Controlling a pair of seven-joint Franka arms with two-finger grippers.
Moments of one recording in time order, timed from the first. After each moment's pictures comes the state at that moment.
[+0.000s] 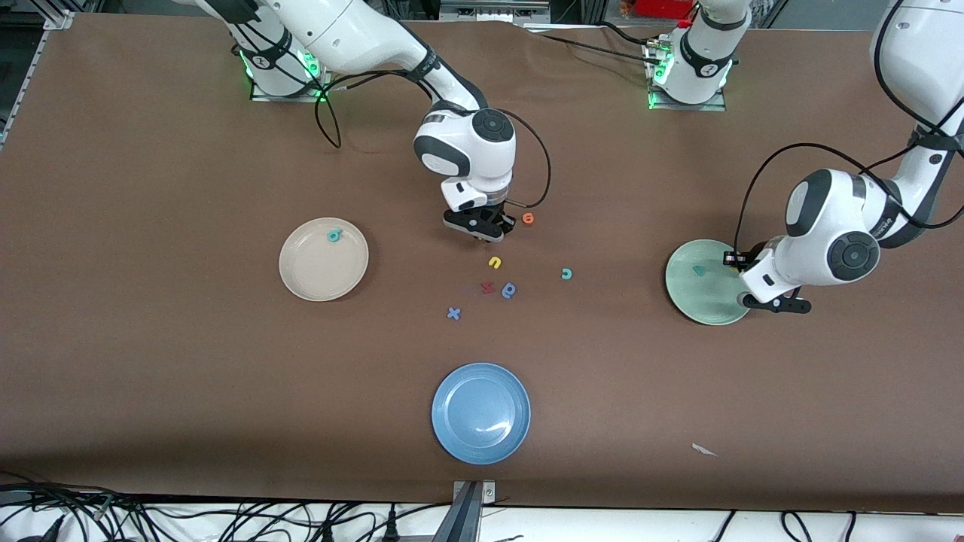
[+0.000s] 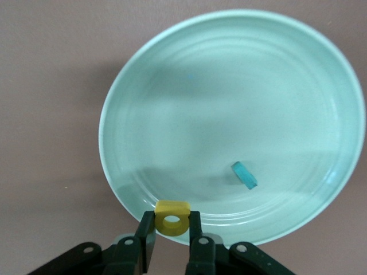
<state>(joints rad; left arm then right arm) 0.57 0.52 -0.57 -1.97 0.34 2.05 -0.11 0.66 0.77 0.28 -1.66 -0.55 2.40 1.61</state>
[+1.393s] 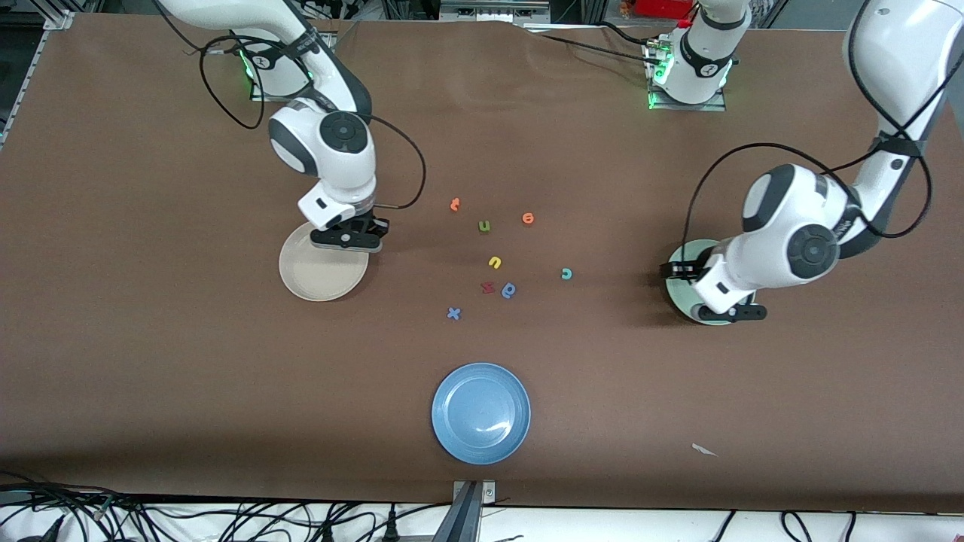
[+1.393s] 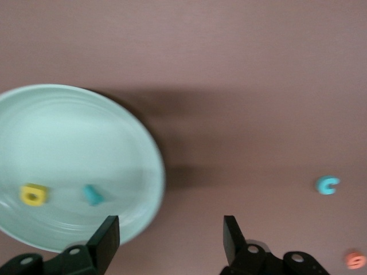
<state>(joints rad) 0.46 0.55 -0.74 -1.84 0.23 2.04 -0.45 0.12 0.33 0.42 -2.17 -0.57 2.40 0.94</state>
